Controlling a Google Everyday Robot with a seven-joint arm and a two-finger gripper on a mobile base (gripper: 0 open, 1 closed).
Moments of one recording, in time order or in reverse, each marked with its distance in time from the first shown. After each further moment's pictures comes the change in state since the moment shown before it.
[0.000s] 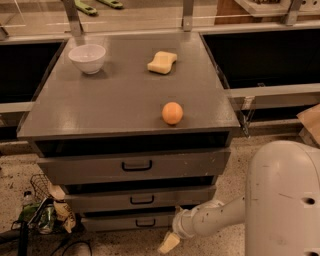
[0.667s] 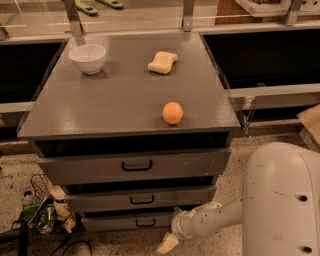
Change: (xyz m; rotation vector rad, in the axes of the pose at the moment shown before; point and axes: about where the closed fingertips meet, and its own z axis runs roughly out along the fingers) arm 0.003 0.000 0.013 -0.005 -0.011 0.003
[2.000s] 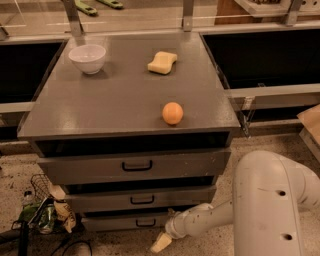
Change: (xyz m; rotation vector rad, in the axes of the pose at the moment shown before) arm 0.004 -0.007 0.058 -0.024 -0.026 0.015
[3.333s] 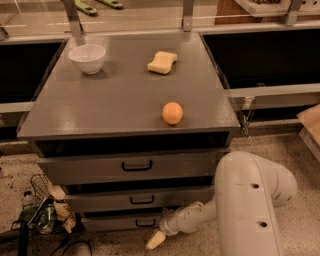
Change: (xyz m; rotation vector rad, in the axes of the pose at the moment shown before) arm -0.007 -0.013 0.049 -0.006 0.006 -0.019
